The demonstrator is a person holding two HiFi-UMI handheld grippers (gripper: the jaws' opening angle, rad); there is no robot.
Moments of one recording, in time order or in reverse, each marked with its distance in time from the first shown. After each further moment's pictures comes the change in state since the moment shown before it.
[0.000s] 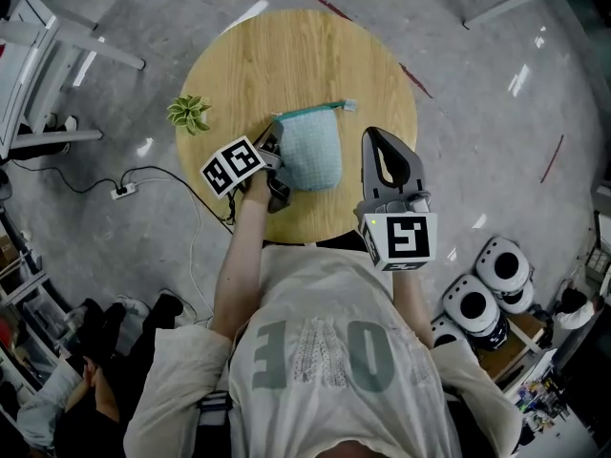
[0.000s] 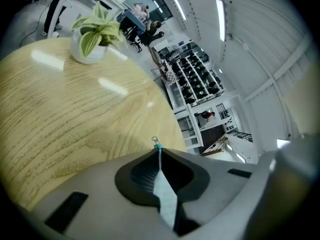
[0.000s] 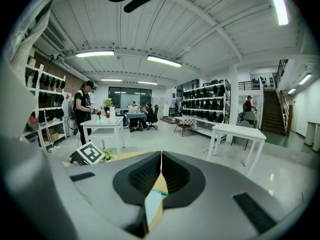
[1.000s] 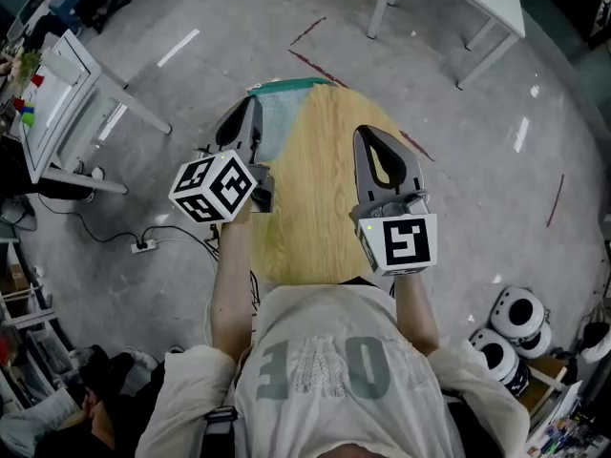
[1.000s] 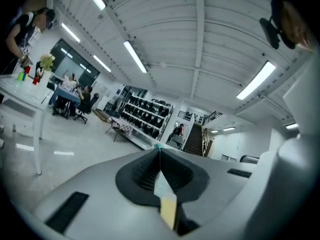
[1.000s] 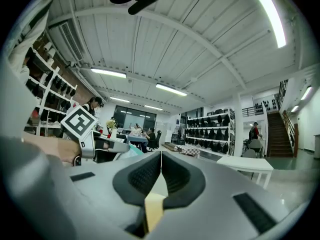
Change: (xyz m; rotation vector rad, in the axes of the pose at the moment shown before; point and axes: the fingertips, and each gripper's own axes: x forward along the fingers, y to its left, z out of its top) left arm -0.124 -0.227 0.156 0.751 -0.483 -0.223; right arm -0.005 0.014 0.129 -0.100 -0.314 0.019
